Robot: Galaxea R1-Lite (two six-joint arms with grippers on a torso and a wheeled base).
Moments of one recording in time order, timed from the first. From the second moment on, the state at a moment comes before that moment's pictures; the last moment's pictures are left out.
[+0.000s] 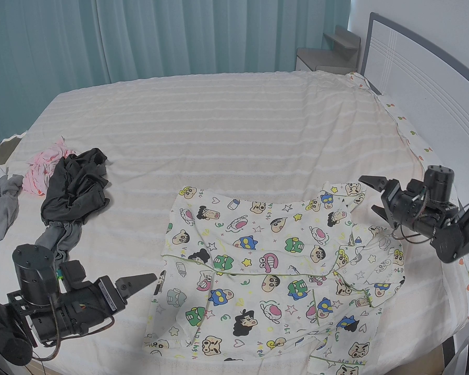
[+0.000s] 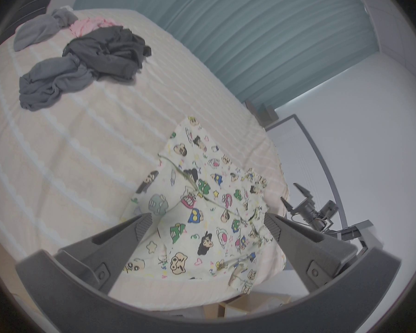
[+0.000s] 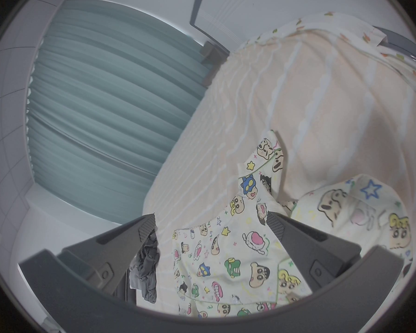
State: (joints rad) left arm -0.41 1.50 -0.10 -0.96 -0.12 -0.86; right arm 0.07 1.96 -0.67 -1.03 0.29 0.90
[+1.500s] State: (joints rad) left arm -0.59 2.11 -0.36 -0.96 0.06 -1.04; right arm -0.02 1.66 -0.33 -1.31 0.37 0.90
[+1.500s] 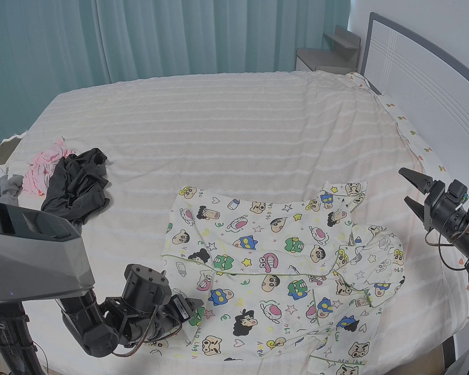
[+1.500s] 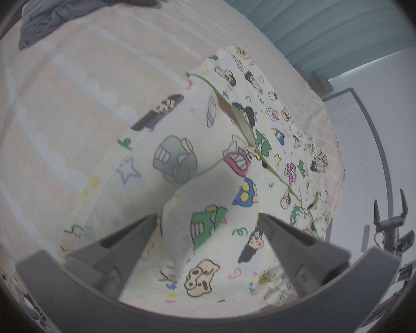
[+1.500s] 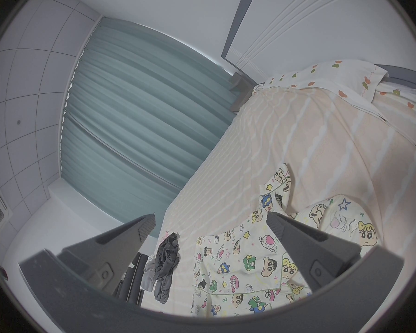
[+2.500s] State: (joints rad) left arm -0.40 2.02 -0.42 -1.00 0.15 -0.90; right arm -0.02 1.66 -0.33 -1.31 0.37 0.90
